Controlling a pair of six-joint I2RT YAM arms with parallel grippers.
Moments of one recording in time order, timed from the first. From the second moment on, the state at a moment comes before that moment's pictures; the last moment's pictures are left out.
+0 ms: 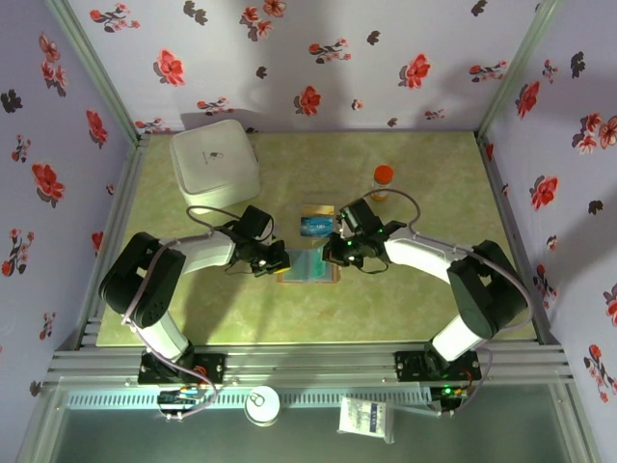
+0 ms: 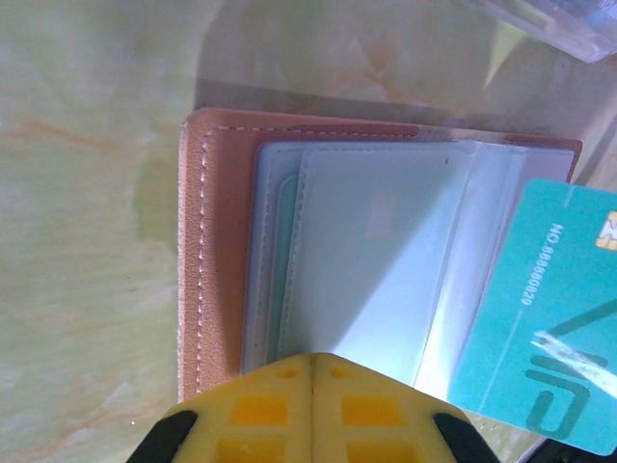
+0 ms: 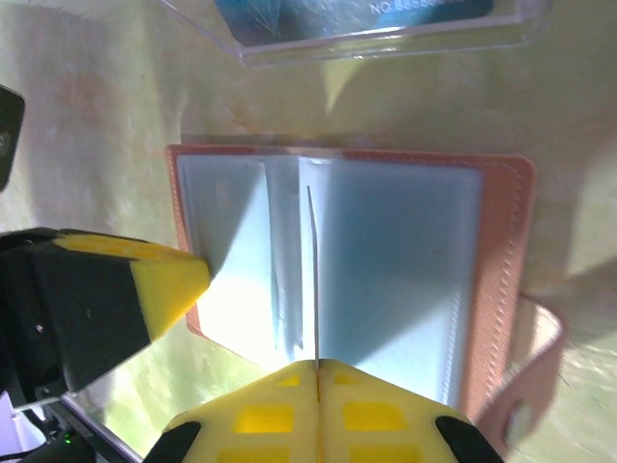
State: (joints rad) left arm -0.59 1.68 0.83 -0.25 0.45 -0.77; right arm 0.63 1.57 0.88 -0.34 -0.40 0.77
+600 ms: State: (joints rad) left arm -0.59 1.61 0.85 -0.27 0.44 -0.78; right arm 0.63 1.53 1.07 -0.56 -0.32 0.57
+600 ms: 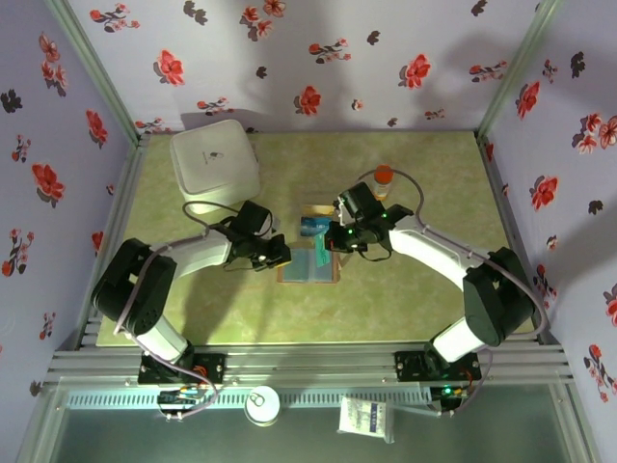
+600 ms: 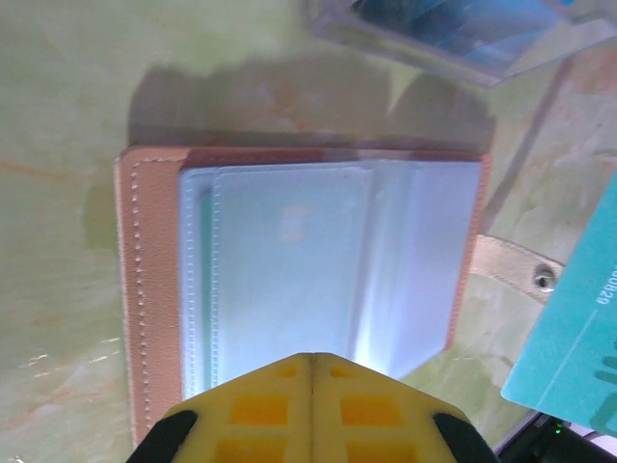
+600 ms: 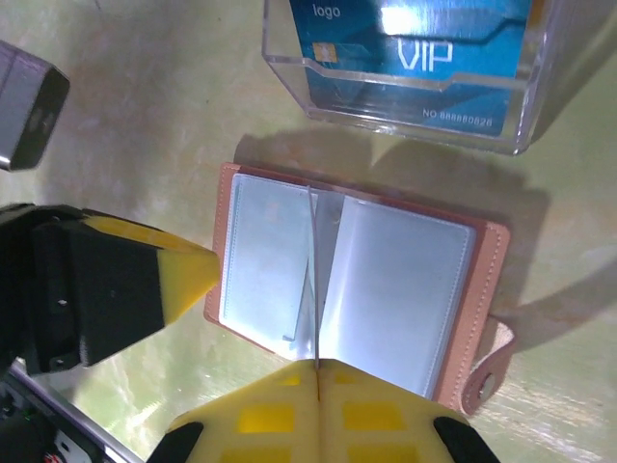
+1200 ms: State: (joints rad) left arm -0.59 1.51 0.87 -0.33 0.42 -0.77; right arm 0.63 1.54 1.24 -0.72 -0.18 0.05
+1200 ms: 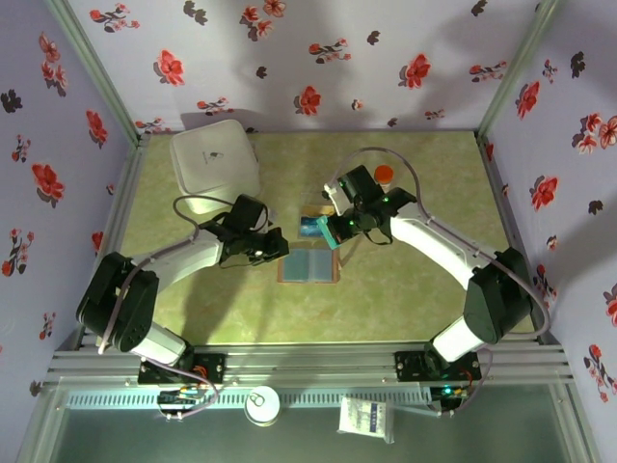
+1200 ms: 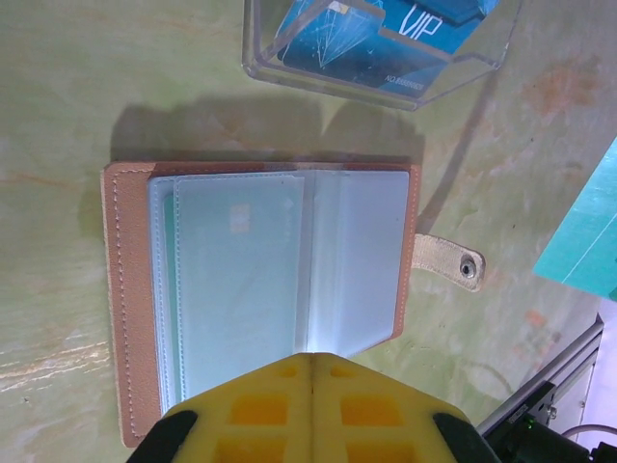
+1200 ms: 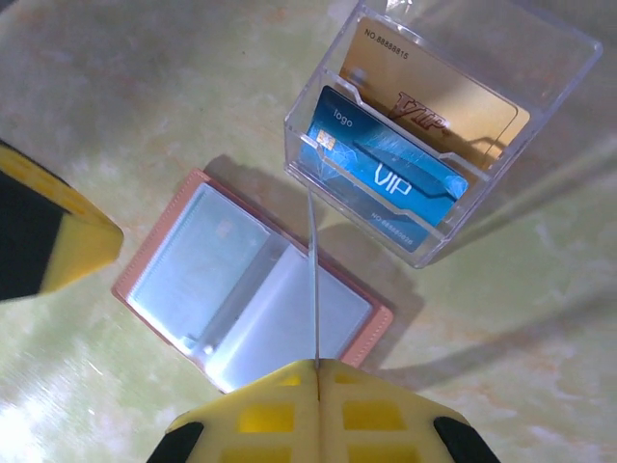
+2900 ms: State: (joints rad) left arm -0.51 1.52 0.80 -0.30 0.42 -0.77; right arm 0.56 2.24 2.25 -1.24 -0.16 -0.84
